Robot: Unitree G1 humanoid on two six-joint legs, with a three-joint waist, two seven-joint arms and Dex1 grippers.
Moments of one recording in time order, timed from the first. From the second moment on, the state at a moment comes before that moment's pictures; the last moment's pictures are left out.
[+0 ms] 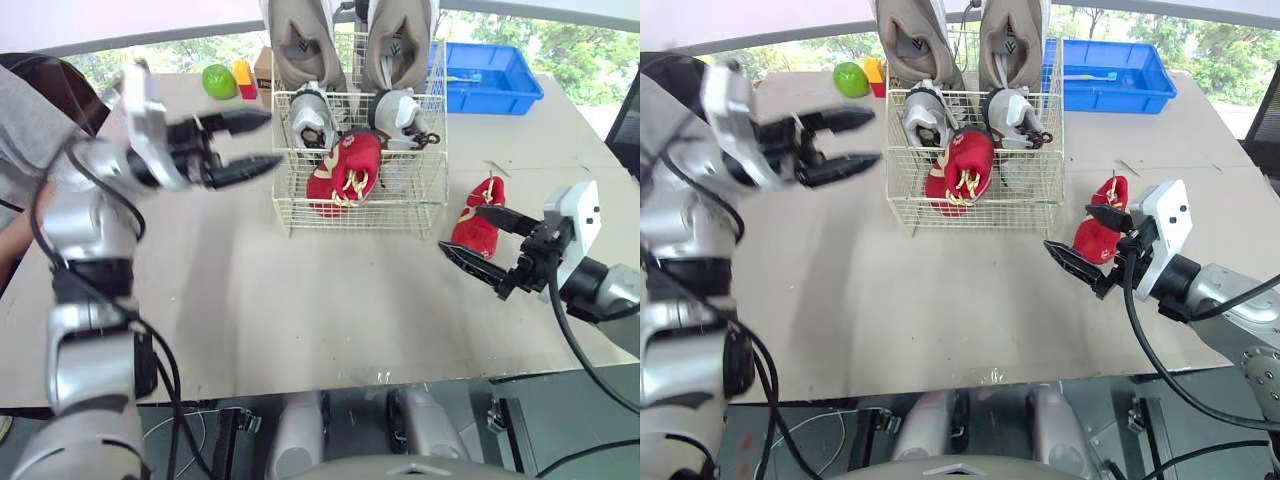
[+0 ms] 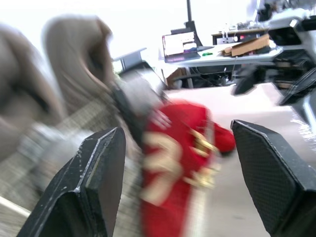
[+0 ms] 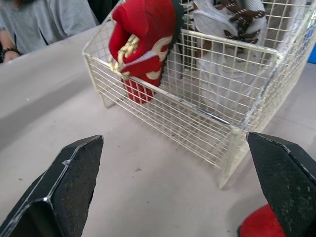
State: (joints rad) left arm -0.59 0.70 0.18 0.03 -0.64 0.31 -1.25; right arm -0.10 -0.80 -0.27 -0.70 1.00 0.76 0.39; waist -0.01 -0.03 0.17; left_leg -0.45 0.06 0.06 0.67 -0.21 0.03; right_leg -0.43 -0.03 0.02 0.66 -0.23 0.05
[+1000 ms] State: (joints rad) left arm -0.14 0.69 0.11 -0.71 -0.91 0.60 -0.85; right arm -0.57 -0.75 -0.08 0.11 0.60 1.01 0.45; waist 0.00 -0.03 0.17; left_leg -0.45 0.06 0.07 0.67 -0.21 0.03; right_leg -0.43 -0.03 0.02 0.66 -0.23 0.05
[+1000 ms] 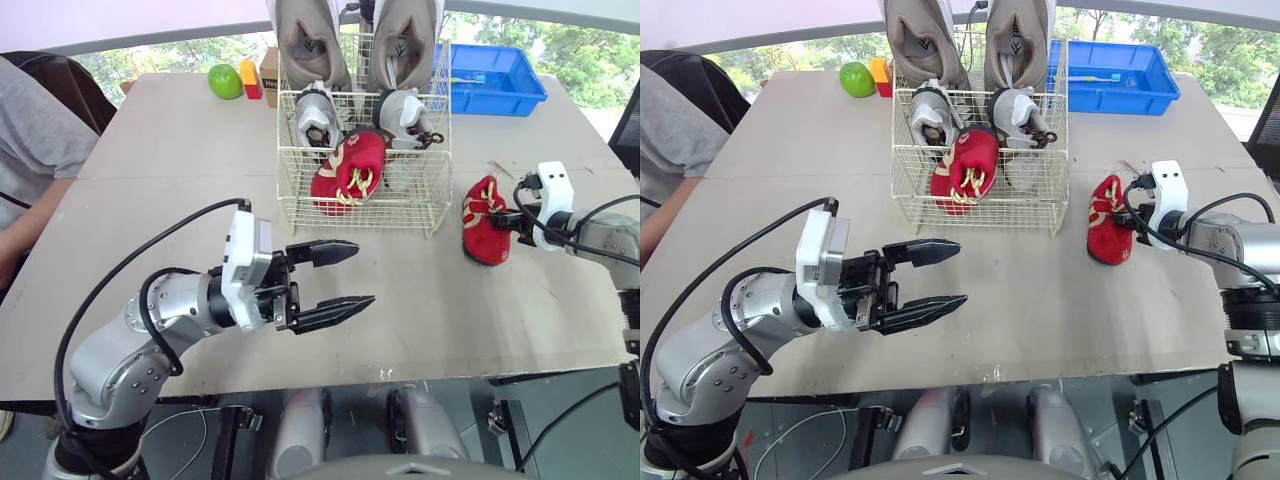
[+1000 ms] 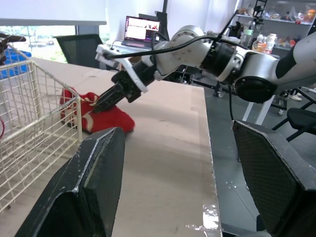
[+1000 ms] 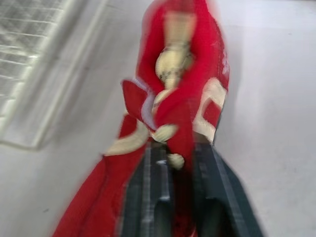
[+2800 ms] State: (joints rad) left arm -0.01 0.66 0.19 -0.62 -0.86 0.51 -0.84; right arm -0.38 -0.15 0.14 0.16 -0.14 -0.60 0.06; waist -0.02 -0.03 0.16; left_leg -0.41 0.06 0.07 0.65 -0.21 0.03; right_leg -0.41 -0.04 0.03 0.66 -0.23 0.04
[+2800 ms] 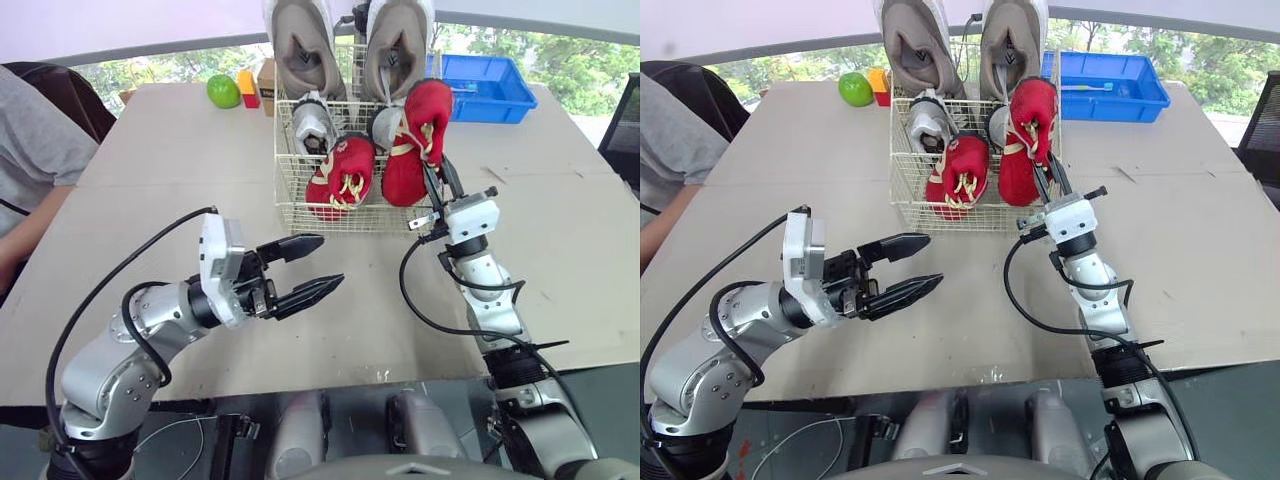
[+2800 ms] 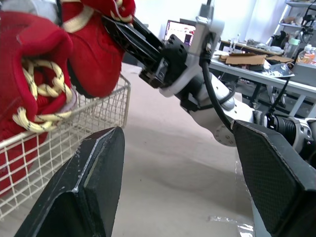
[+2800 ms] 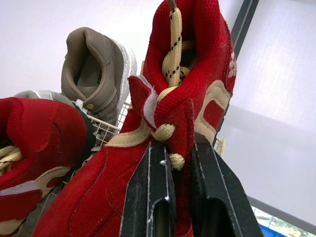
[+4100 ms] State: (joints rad) left arm 0.00 0.61 0.17 -0.62 -0.85 0.51 -0.78; right arm -0.18 -0.26 0.17 -0.12 0.09 -0.14 0.35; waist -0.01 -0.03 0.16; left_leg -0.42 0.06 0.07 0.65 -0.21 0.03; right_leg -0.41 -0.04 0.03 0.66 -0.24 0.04
